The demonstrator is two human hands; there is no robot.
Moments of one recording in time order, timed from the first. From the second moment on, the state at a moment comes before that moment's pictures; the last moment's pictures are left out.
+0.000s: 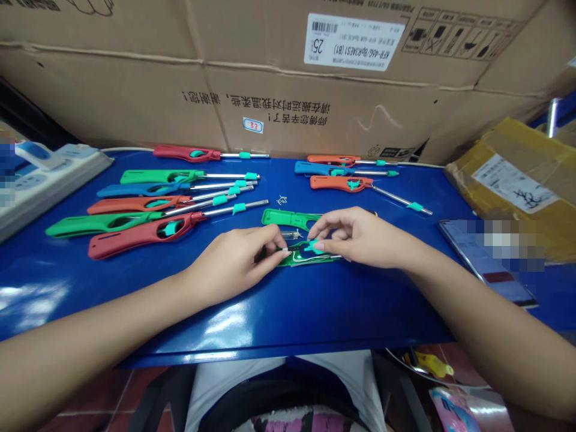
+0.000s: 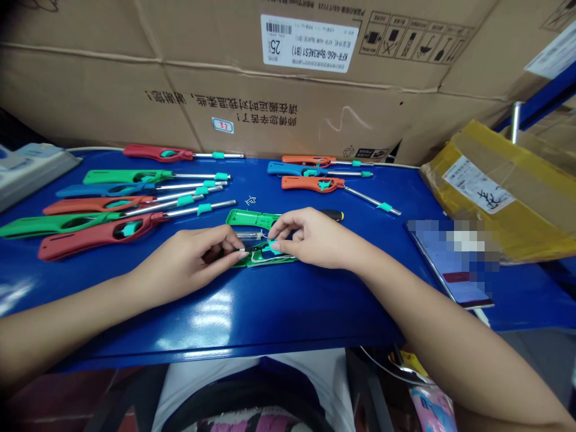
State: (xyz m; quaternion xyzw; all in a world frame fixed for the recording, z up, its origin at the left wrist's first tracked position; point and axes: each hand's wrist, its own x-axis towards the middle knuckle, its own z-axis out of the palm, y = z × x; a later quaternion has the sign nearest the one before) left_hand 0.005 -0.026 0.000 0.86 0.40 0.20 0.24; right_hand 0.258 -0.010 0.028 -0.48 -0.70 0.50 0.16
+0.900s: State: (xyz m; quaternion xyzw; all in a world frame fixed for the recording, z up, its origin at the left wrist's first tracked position) left_hand 0.006 -0.024 -0.005 0.85 0.40 0.22 0.28; right_hand 0.245 -0.013 0.010 -0.45 -0.72 0.49 0.20
